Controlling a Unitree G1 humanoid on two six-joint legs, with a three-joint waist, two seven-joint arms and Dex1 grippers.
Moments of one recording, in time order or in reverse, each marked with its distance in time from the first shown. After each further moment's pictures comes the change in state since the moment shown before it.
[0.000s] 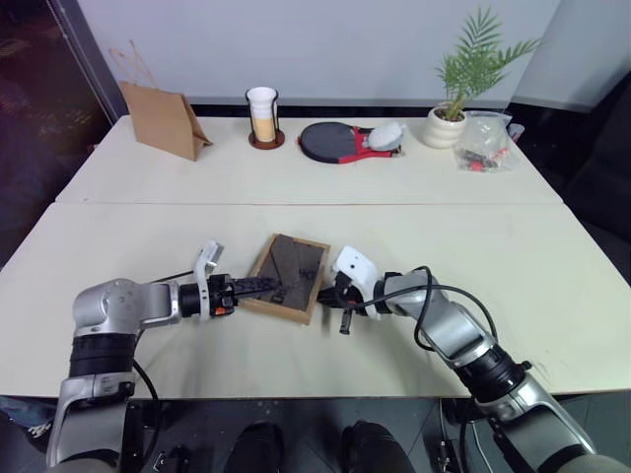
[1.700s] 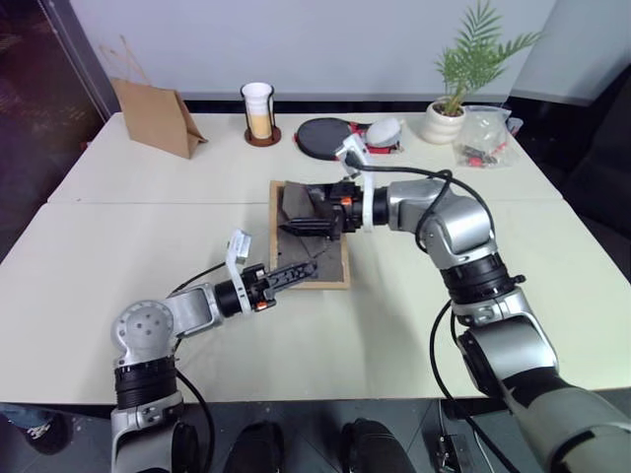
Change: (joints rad) left arm 0.063 -0.315 0.187 -0.310 -0.291 -0.021 0.397; right arm -0.471 0.112 -0.266 0.240 0.389 0.253 0.119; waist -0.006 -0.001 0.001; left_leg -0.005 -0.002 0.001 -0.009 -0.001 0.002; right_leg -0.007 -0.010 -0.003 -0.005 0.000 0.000
